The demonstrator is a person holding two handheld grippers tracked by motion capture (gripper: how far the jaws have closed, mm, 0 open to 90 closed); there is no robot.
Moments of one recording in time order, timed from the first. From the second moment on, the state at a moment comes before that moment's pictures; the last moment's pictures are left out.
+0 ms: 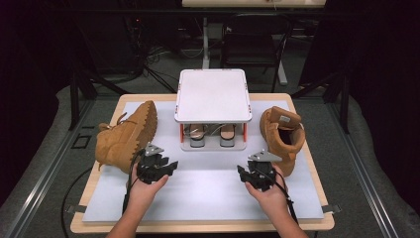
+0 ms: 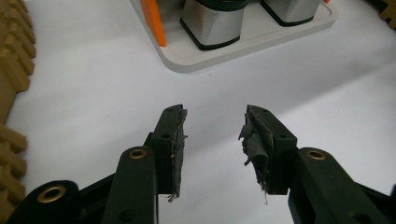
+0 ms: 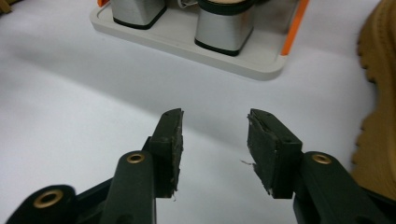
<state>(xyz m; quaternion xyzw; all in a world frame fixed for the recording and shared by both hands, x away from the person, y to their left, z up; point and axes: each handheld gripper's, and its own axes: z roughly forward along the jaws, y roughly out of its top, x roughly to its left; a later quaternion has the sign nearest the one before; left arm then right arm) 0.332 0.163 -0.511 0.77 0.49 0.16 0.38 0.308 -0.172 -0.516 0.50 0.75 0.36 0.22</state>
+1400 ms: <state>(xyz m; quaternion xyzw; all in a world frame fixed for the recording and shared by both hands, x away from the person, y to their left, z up) 0.335 0.306 -0.437 0.71 0.59 0.20 0.34 0.268 -0.207 -0.522 0.51 0.74 0.39 0.21</state>
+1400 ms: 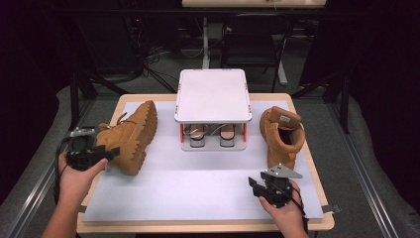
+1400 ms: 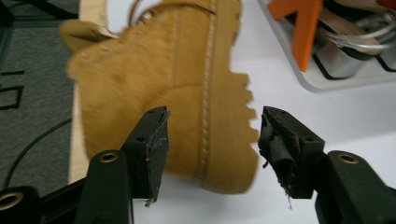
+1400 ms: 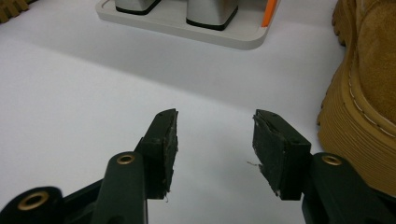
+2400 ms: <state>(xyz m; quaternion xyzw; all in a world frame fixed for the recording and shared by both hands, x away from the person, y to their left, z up) 0.414 0.338 -0.437 0.71 0.65 0.12 0.26 0.273 -0.218 -0.527 0.53 0.73 0.39 0.19</state>
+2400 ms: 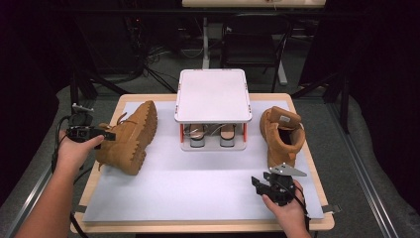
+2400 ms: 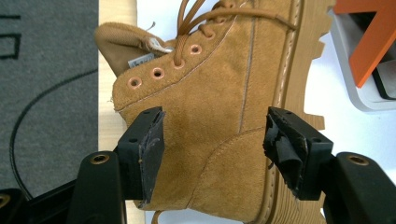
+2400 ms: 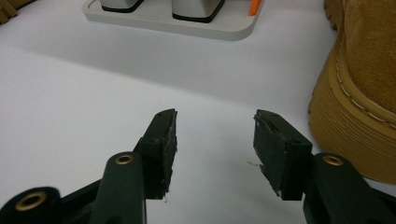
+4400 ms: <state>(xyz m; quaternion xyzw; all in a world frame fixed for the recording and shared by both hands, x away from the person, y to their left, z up) 0.433 0.347 -0.449 0.69 0.68 0.06 0.23 0.278 -0.225 -0.533 0.54 0.73 0.39 0.18</state>
